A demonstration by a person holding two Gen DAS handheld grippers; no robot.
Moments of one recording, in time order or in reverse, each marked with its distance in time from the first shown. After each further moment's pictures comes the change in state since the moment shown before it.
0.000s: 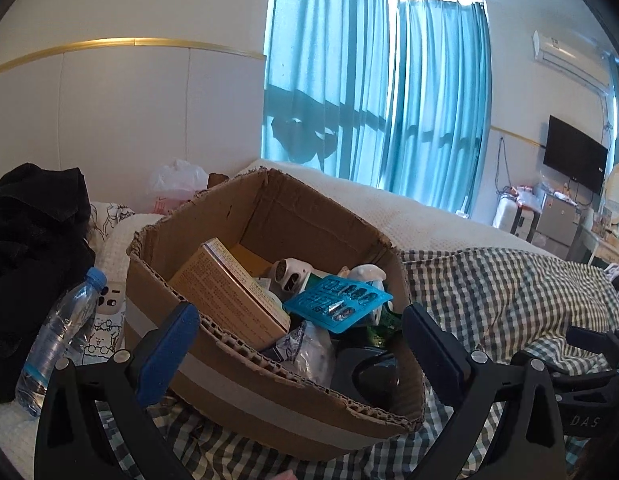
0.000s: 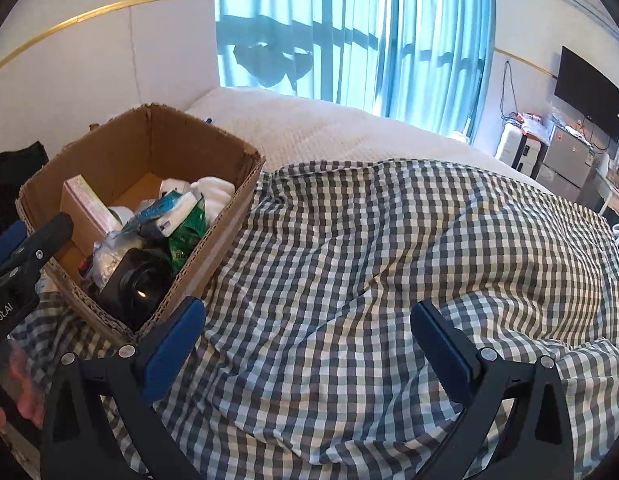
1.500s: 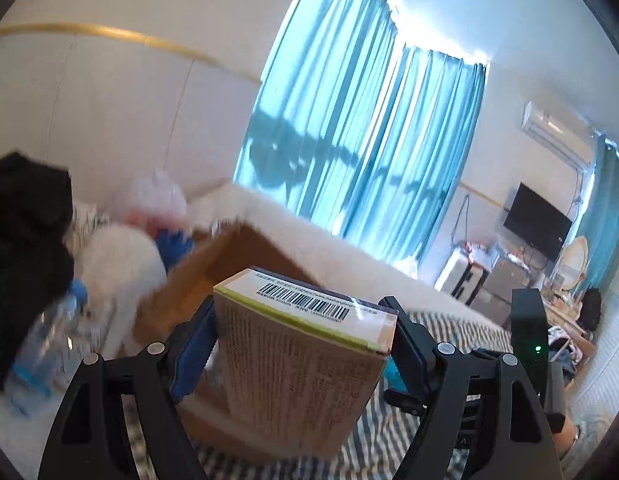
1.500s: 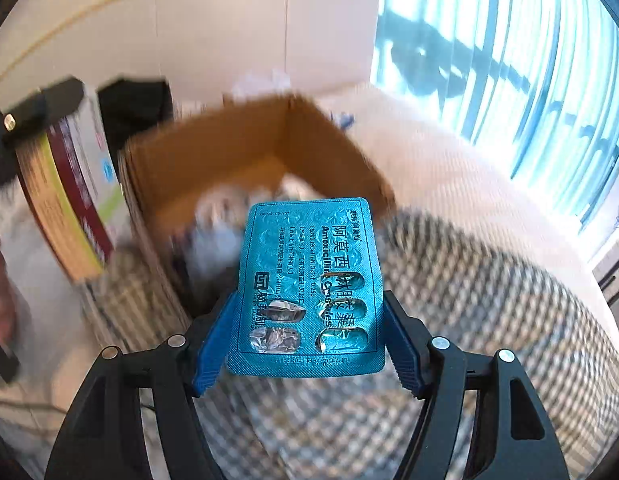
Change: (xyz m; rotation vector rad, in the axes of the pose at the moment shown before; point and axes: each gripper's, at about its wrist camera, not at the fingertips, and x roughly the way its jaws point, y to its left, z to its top) left arm -0.068 0.021 0.071 -0.199 -0.079 -0.174; right arm -0.007 0.049 0.076 -0.357 -0.027 0.386
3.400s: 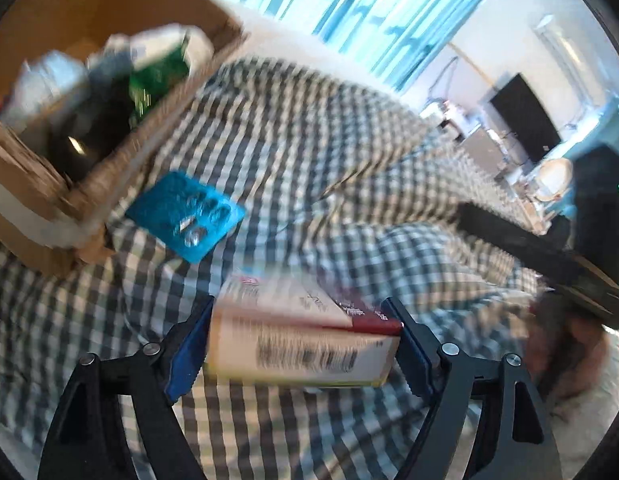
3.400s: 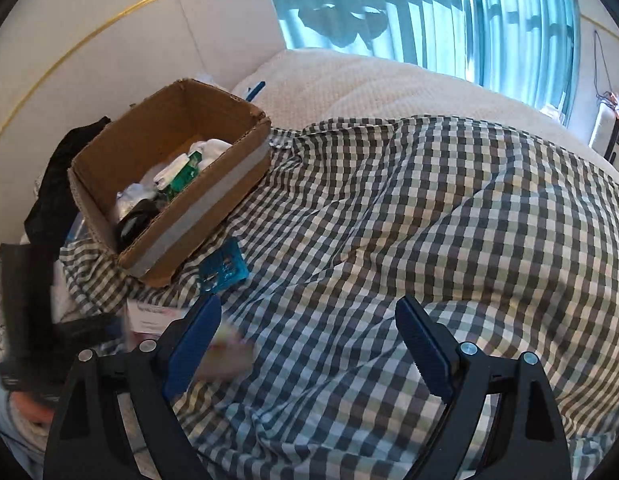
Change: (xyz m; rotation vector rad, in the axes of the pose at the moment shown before) left arm 0.099 -0.106 -0.184 -0.071 0.622 -0.160; right arm -0.026 -0.138 -0.133 0.308 0.091 0.034
